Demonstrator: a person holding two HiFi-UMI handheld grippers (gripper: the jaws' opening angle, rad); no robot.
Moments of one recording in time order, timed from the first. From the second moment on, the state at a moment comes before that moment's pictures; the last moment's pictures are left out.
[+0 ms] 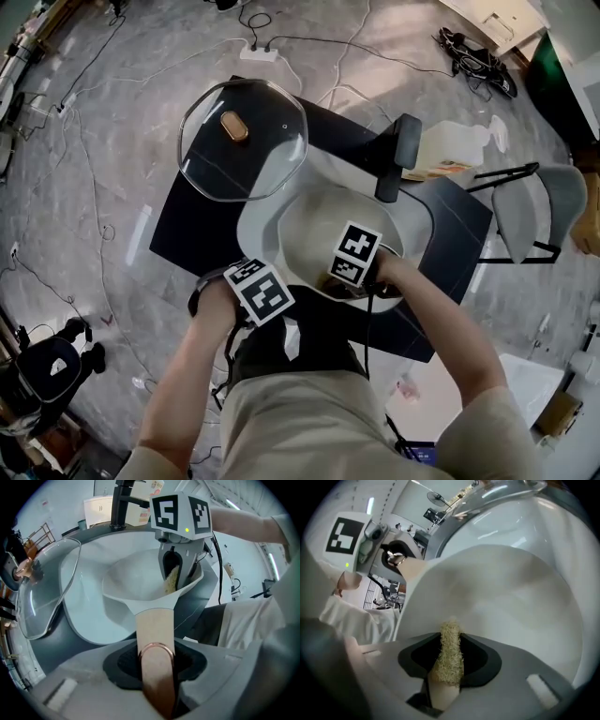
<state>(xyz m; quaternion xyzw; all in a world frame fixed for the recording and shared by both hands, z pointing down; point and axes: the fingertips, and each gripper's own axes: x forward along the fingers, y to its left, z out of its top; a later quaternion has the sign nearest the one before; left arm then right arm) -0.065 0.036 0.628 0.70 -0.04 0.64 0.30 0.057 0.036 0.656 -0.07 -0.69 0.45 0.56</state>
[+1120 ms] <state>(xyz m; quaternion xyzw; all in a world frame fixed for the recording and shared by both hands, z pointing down) -0.061 0.045 0.630 0.70 -0.04 0.64 0.30 0.120 -0.098 0.766 0.15 -0.72 0.27 0.63</state>
